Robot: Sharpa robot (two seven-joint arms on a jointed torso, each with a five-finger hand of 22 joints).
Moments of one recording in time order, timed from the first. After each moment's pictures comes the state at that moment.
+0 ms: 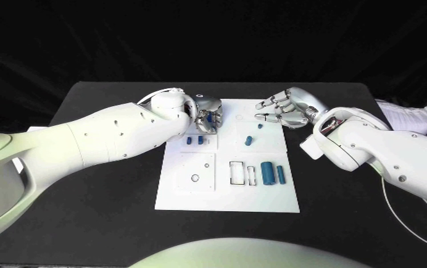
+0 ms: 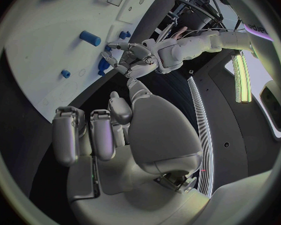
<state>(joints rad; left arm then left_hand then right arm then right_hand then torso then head) 1.18 -0.54 -0.02 1.24 -1.60 0.01 -0.11 1.41 -0.21 0.47 0.07 0.11 1.04 0.13 0.17 0.14 1.11 0.07 0.25 0.13 1.47 -0.01 1.38 1.26 0.09 1.46 0.09 1.23 1.31 1.04 -0.90 0.12 1.63 -0.98 -0.32 -0.02 1.37 -0.03 0.05 0.18 0.27 0.98 0.15 0.07 0.07 1.35 0.06 1.09 1.22 1.47 0.00 1.45 1.31 0.05 1.42 0.10 1.46 1.31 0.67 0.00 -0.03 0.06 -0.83</state>
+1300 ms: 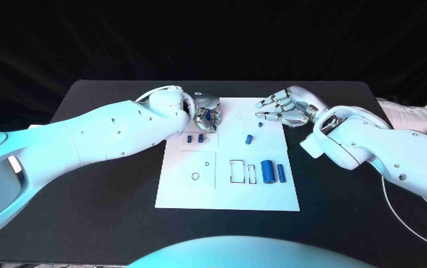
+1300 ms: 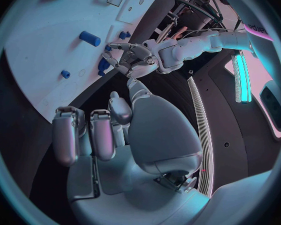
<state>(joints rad) 1.18 -0.55 -0.02 1.25 -1.60 0.02 -0.13 1.39 -0.22 0.47 0.07 0.11 1.03 0.13 0.13 0.12 1.07 0.08 0.22 0.11 1.47 -0.01 1.38 1.24 0.09 1.46 0.09 1.21 1.31 1.04 -0.90 0.12 1.62 -0.98 -0.32 -0.02 1.37 -0.03 0.05 0.18 0.27 0.98 0.15 0.07 0.07 1.35 0.06 1.09 1.22 1.47 0.00 1.45 1.31 0.05 1.42 0.10 1.46 1.31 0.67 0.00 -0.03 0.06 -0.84</state>
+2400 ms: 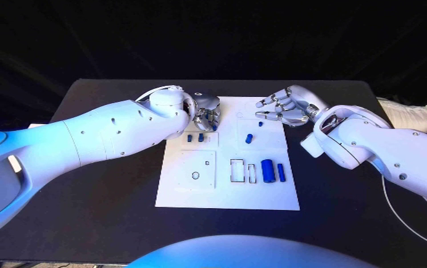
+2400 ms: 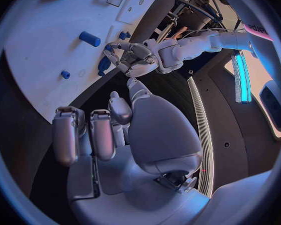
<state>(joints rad) 1.18 -0.56 -0.02 1.26 -1.61 0.04 -0.13 1.39 -0.20 0.51 0.03 0.11 1.09 0.12 0.11 0.11 1.23 0.05 0.20 0.12 1.47 -0.02 1.39 1.24 0.09 1.47 0.08 1.23 1.31 1.04 -0.90 0.12 1.62 -0.98 -0.32 -0.02 1.37 -0.03 0.05 0.18 0.27 0.98 0.15 0.07 0.07 1.35 0.06 1.09 1.22 1.47 0.00 1.45 1.31 0.05 1.42 0.10 1.46 1.31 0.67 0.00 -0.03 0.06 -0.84</state>
